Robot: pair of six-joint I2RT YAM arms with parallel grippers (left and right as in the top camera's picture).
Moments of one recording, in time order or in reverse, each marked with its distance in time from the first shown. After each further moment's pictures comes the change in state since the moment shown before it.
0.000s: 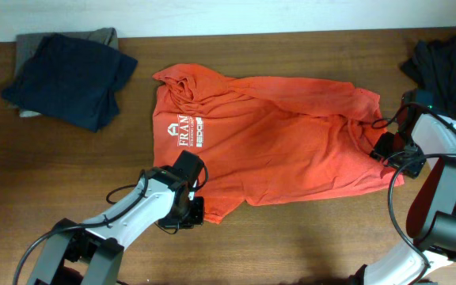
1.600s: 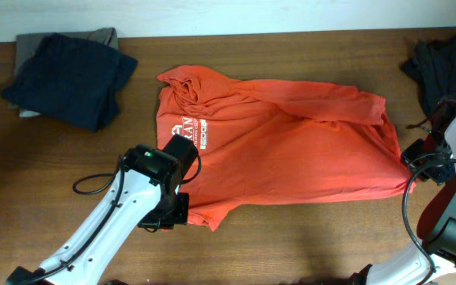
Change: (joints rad) left arm -0.001 -0.158 0.332 -0.652 -0.155 0.006; right arm -0.158 -0.013 0.104 -0.230 0.011 0.135
